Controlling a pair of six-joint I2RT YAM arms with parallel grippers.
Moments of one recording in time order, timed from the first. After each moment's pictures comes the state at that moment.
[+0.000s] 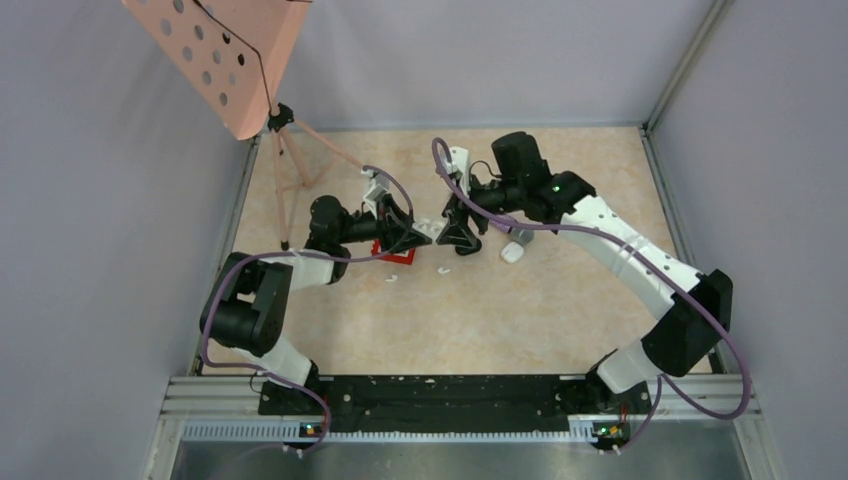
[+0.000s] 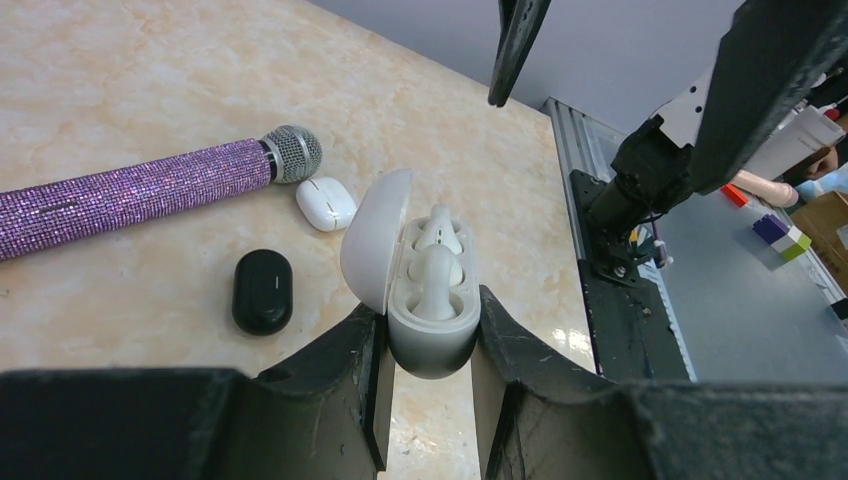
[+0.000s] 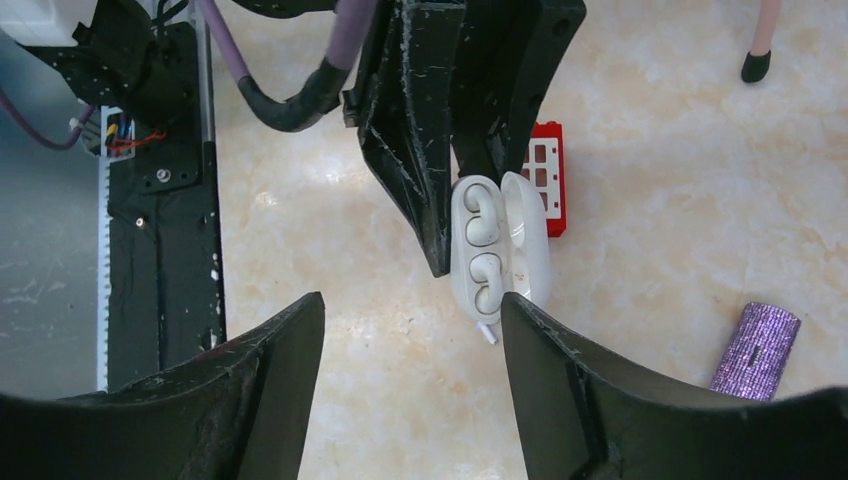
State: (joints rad) left arm -0.29 1.61 0.66 1.09 1.17 -0.53; right arm 0.65 1.50 1.44 -0.58 -0.69 -0.34
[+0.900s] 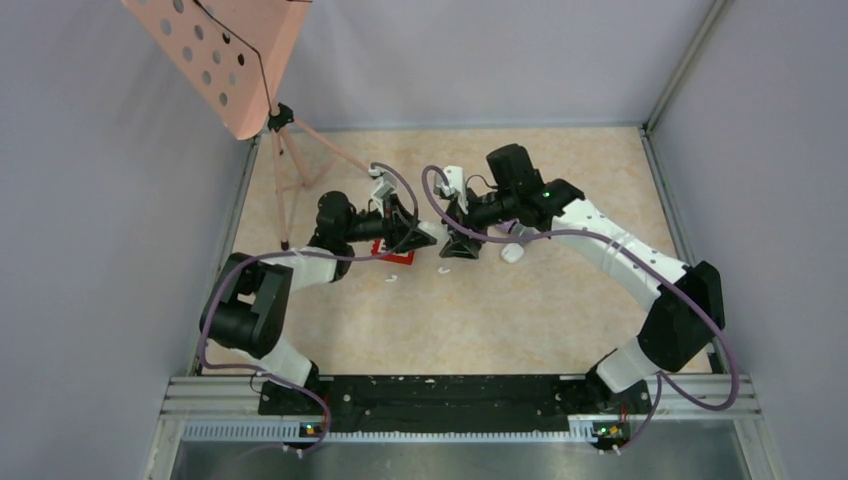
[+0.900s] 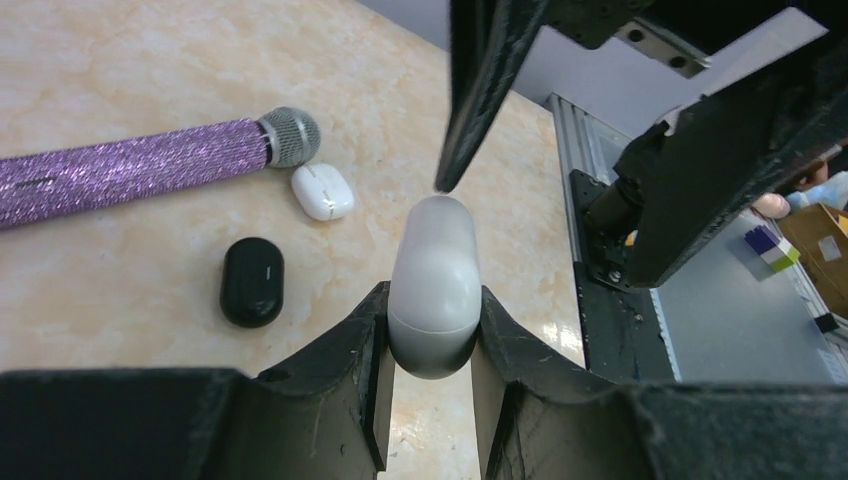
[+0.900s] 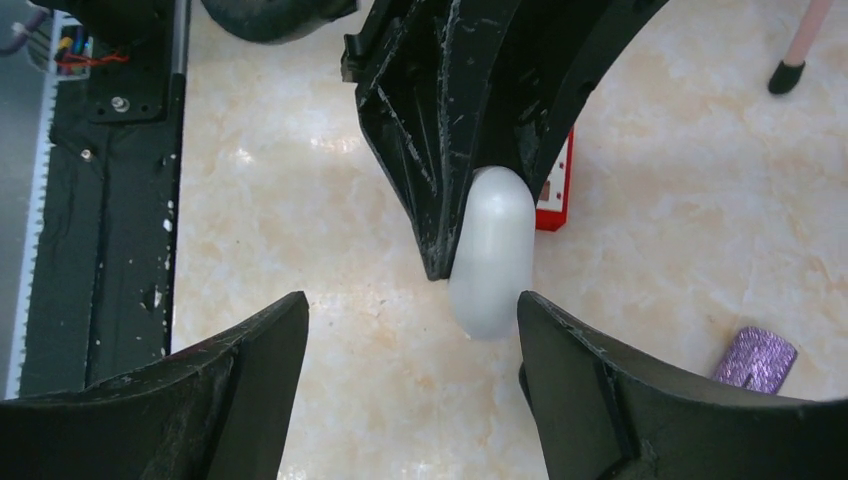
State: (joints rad) left arm -0.31 1.59 0.69 0.97 1.15 -0.49; right arm 0.64 1.53 1.36 -0.55 -0.77 -0.54
